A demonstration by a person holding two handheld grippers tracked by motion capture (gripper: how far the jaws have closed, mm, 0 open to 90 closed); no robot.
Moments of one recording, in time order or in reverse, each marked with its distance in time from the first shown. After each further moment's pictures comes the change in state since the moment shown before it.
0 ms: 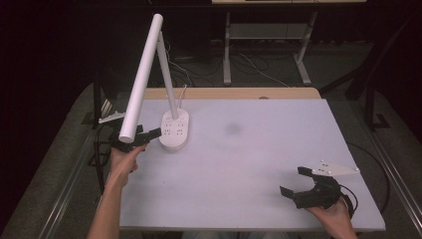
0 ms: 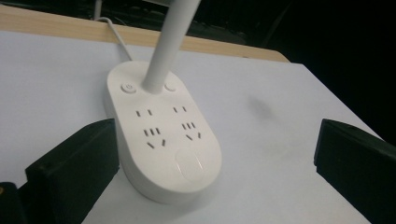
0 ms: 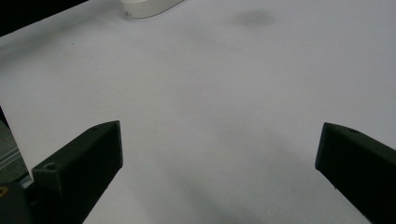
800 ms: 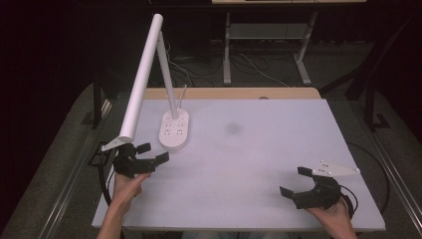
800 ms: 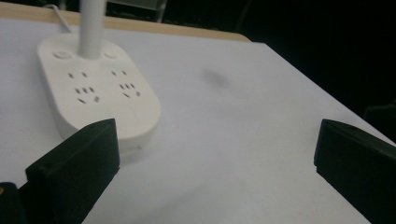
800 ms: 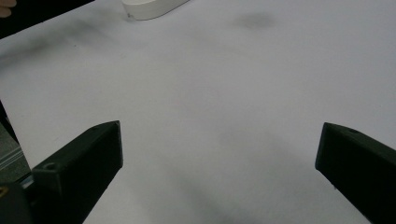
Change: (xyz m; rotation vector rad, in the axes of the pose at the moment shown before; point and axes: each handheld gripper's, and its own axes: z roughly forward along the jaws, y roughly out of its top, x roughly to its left) left arm -0.047 -0.052 -0.021 0.003 -0.092 0.095; right arm 0.002 0.000 -0.001 -0.008 0.002 -0.002
